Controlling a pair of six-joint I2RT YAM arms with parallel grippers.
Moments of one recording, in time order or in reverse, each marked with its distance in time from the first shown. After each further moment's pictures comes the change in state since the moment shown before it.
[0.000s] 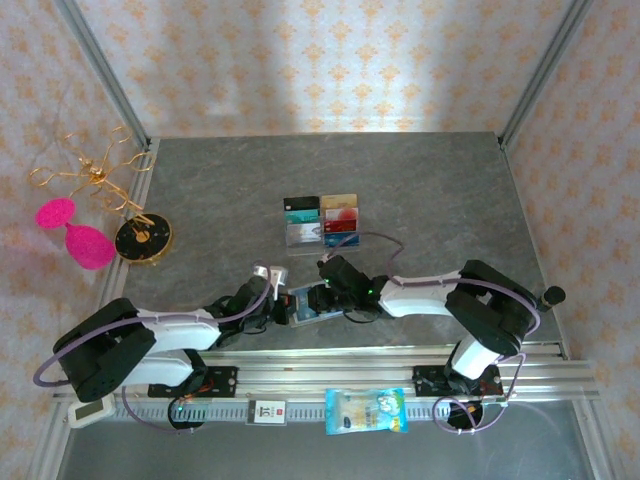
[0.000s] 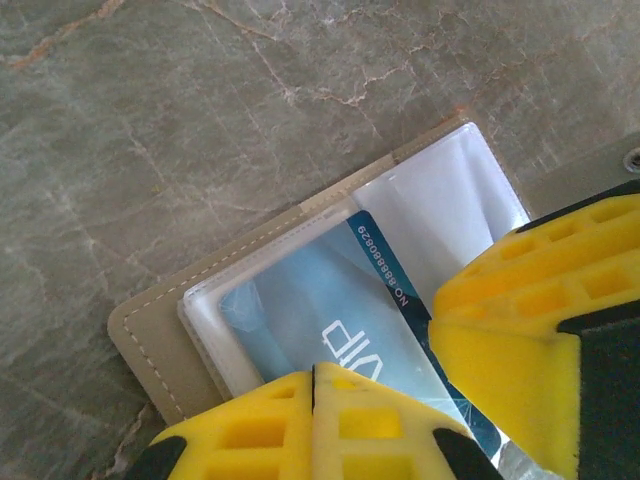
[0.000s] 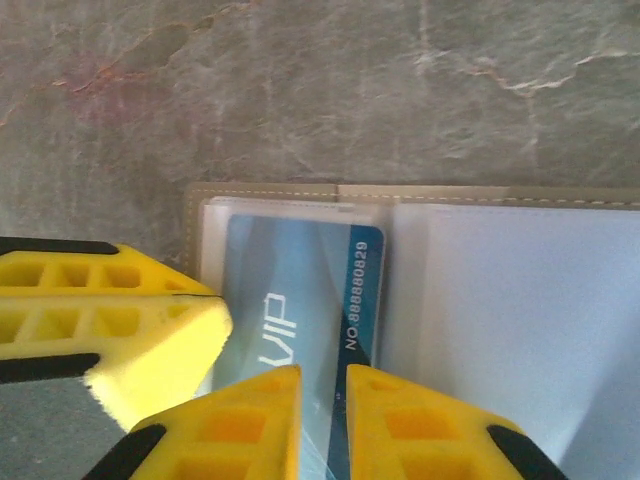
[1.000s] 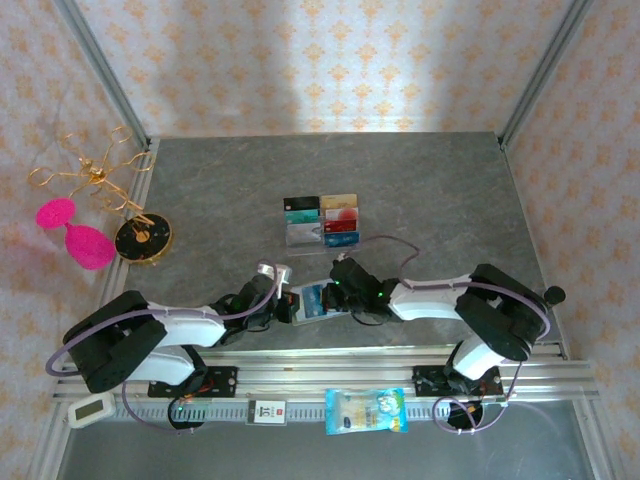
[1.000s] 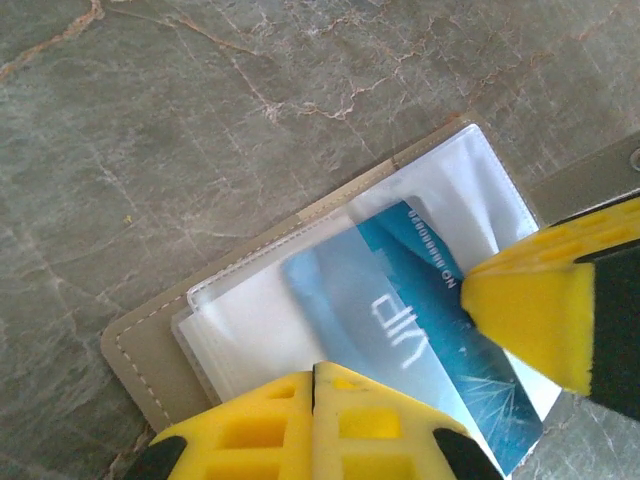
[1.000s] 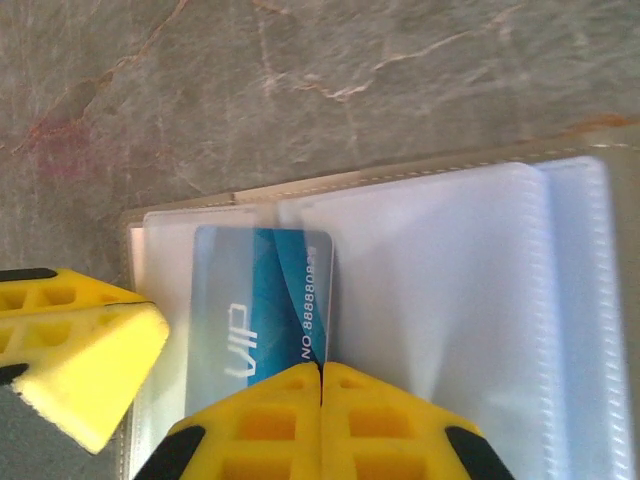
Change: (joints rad) left arm -0.003 0.056 0.015 0.050 0.002 0.026; right arm -0.028 -0.074 -0.092 0.008 0.070 0.107
